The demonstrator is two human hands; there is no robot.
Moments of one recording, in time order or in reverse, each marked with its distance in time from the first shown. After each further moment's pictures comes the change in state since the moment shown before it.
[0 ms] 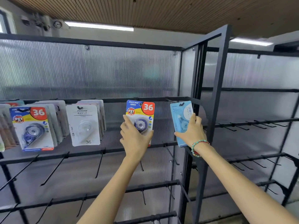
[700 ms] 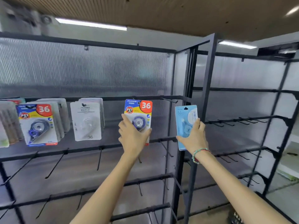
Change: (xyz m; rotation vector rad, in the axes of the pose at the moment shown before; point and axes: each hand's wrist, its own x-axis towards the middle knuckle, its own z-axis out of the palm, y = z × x) left_hand -0.025 0.011 -0.040 -0.076 -0.093 -0.030; right_hand -0.071 -0.002 -0.025 0.050 0.071 0.120
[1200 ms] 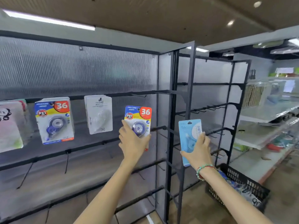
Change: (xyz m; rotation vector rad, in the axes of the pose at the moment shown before) left_hand -0.048 -0.066 -0.108 -0.111 -0.223 0.100; right_hand -0.192 -0.049 0.013 -0.122 0.144 0.273
